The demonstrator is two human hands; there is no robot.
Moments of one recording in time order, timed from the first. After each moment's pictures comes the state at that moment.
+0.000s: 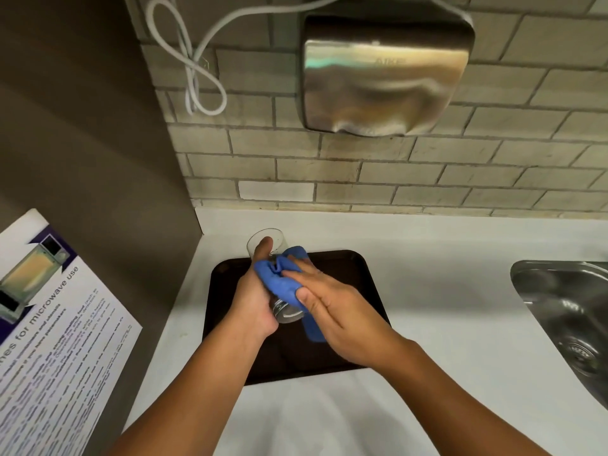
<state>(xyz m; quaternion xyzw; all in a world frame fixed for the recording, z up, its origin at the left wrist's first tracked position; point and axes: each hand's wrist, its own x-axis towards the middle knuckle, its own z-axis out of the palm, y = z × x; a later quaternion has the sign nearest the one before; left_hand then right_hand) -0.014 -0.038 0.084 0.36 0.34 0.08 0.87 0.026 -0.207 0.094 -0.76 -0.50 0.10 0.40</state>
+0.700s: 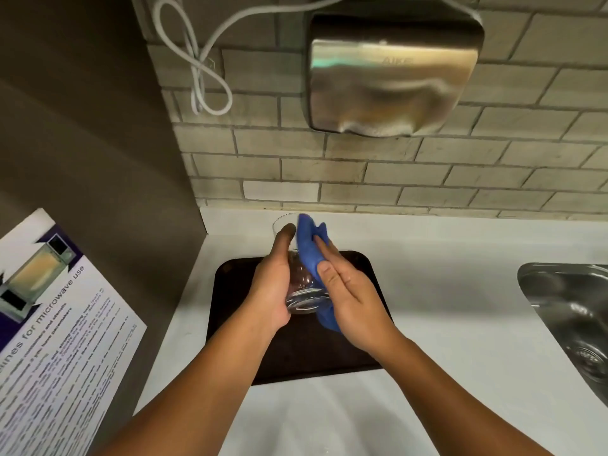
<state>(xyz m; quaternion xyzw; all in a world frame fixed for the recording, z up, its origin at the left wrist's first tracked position) 0.010 -0.046 0.089 0.46 0.31 0.06 0.83 0.035 -0.194 0.082 -0.74 -0.32 0.12 0.59</state>
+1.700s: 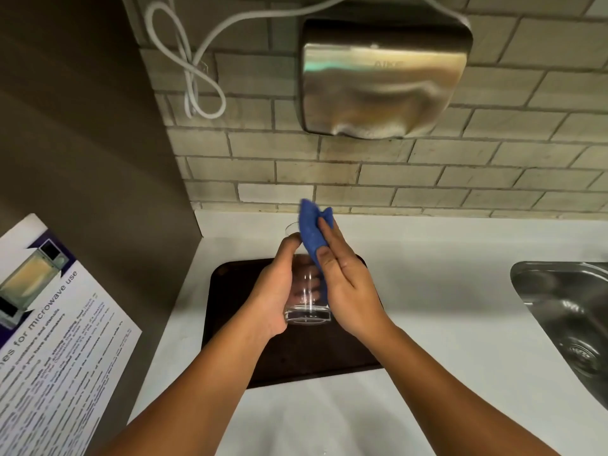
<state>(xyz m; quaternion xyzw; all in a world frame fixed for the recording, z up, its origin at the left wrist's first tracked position) 0.005 -0.051 0.092 0.51 0.29 -0.01 0.81 0.045 -0.182 0.091 -0.75 -0.23 0.09 0.61</state>
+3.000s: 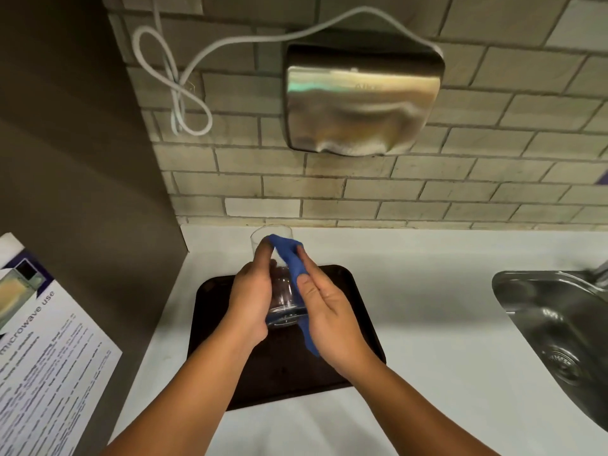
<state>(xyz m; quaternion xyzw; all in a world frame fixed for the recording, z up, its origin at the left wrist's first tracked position) 0.007 -0.045 0.101 0.51 0.35 0.10 0.78 0.024 -0.184 0.082 -0.72 -0.23 0.13 0.65</state>
